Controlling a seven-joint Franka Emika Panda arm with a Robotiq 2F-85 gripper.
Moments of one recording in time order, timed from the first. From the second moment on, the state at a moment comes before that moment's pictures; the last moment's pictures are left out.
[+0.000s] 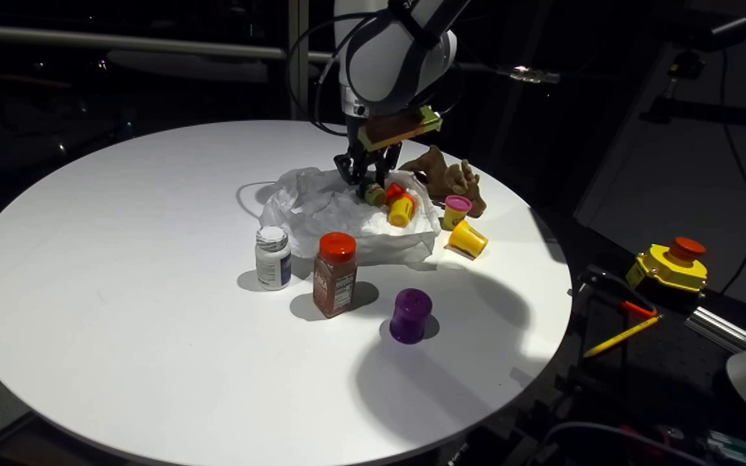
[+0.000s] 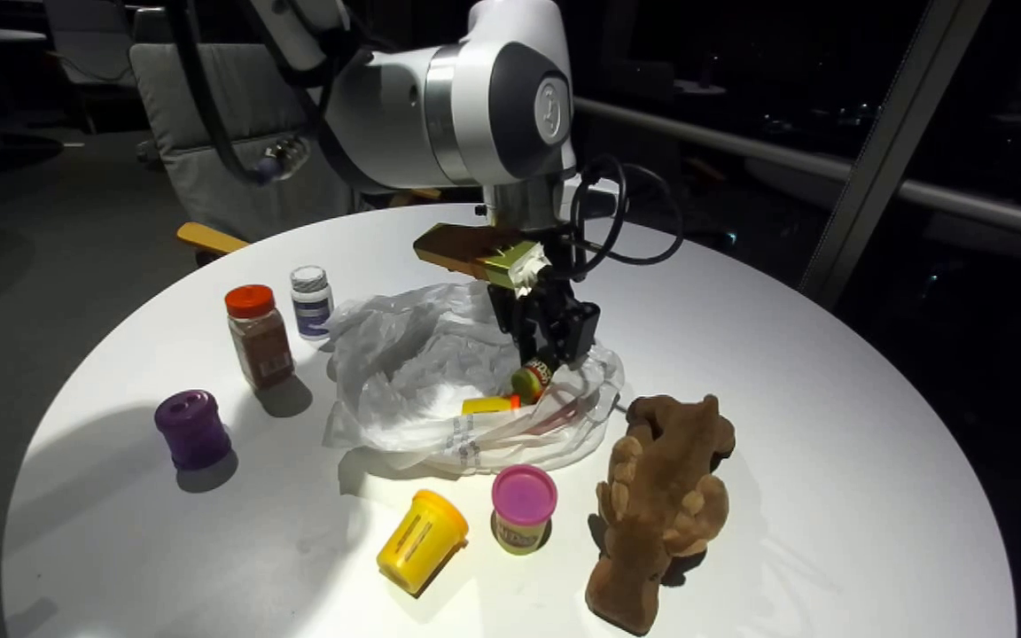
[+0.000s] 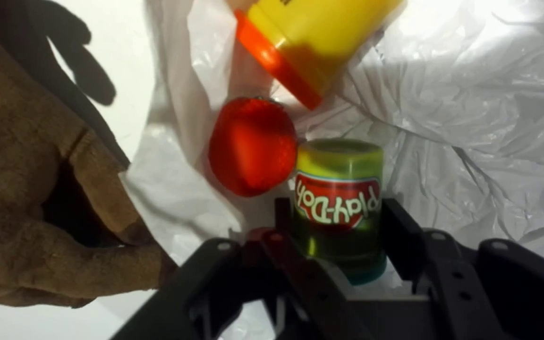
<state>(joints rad) 0.15 0.72 -0.23 -1.80 -0.14 2.51 0.43</state>
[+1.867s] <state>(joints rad) -0.69 0.34 0.33 -2.65 -0.04 3.33 -0.50</state>
